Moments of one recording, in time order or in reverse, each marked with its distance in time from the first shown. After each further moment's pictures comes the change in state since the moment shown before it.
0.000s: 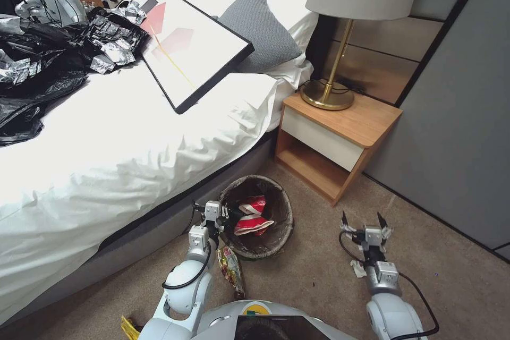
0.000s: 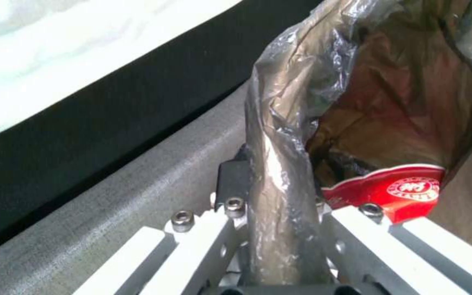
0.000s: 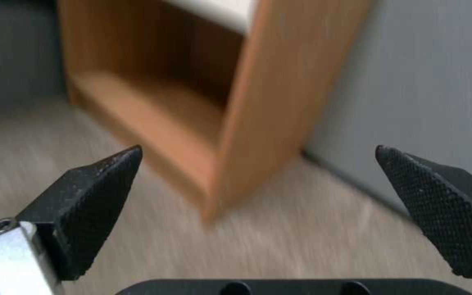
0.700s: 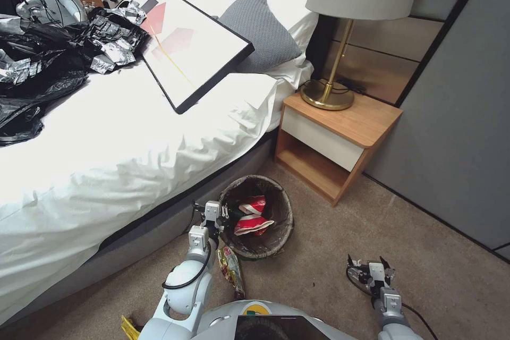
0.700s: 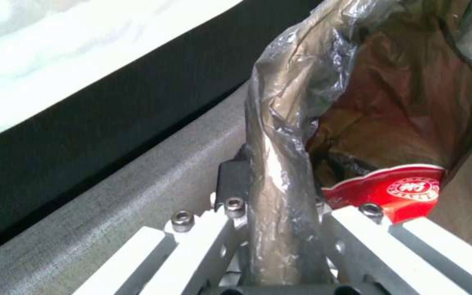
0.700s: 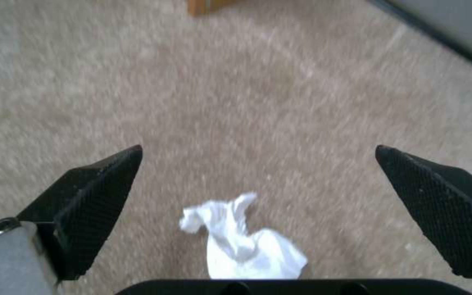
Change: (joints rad) left arm 0.000 0.000 0.000 0.000 0.000 0.000 0.000; right arm -0.004 -0.053 -0.008 -0.249 0.097 -0.070 -0.075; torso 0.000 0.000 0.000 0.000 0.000
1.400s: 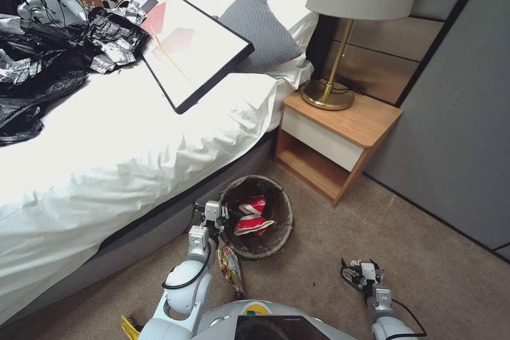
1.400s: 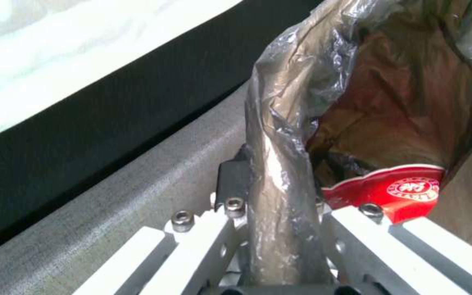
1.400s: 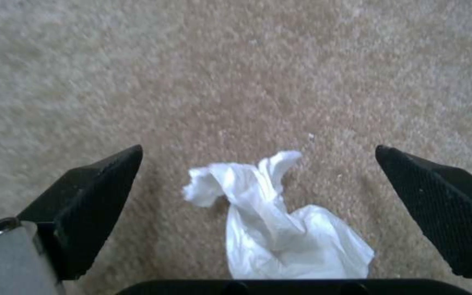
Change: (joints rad) left arm 0.000 0.000 0.000 0.000 0.000 0.000 0.000; right arm 0.134 -0.018 -0.032 -0.231 0.014 0.038 -0.070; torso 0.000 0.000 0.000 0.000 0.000
